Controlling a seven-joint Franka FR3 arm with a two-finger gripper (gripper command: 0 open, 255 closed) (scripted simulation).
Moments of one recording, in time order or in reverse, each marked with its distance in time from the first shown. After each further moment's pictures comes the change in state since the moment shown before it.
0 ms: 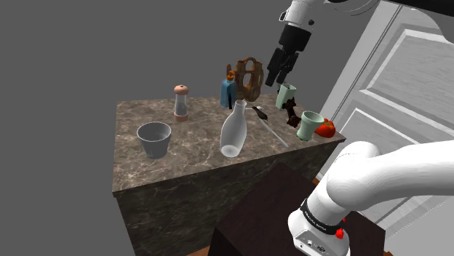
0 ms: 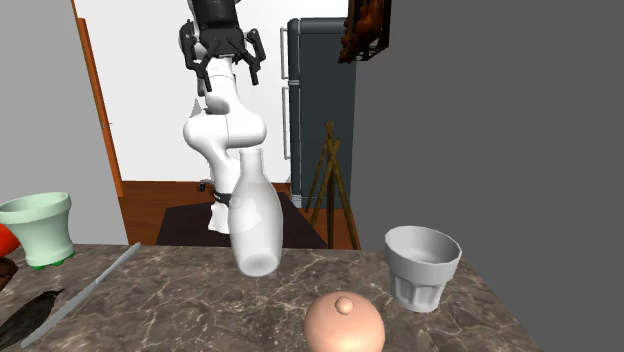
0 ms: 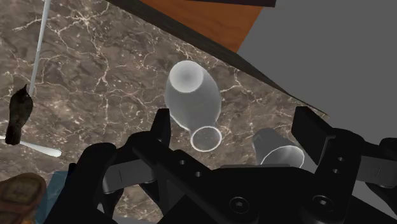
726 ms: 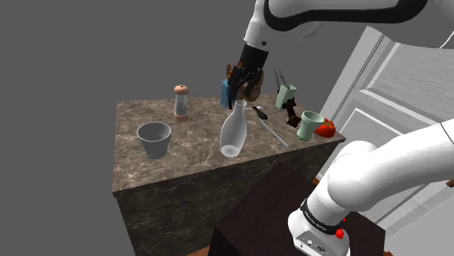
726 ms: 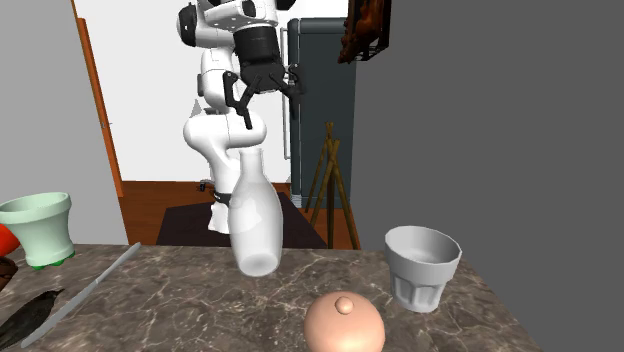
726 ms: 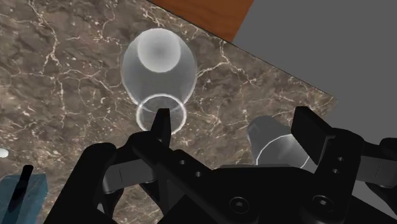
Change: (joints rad) arm 0.036 0.215 0.100 -0.033 0.073 0.253 0.105
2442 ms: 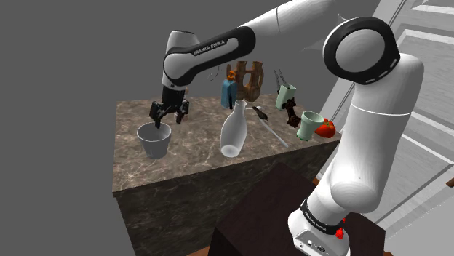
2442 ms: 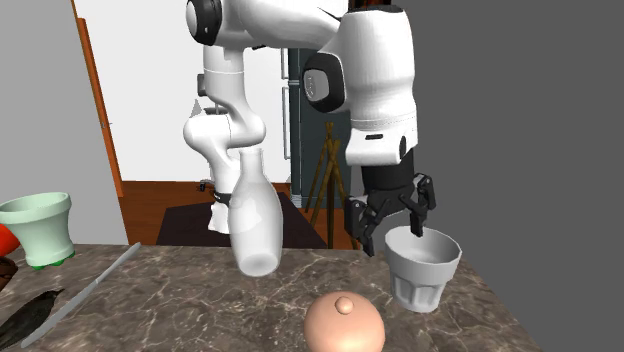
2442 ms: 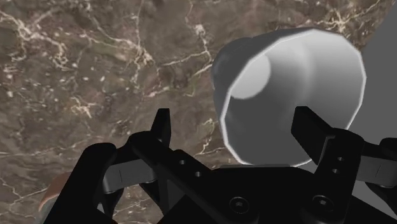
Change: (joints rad) arm 0.090 0.817 0.147 0.411 -0.021 0.426 0.263
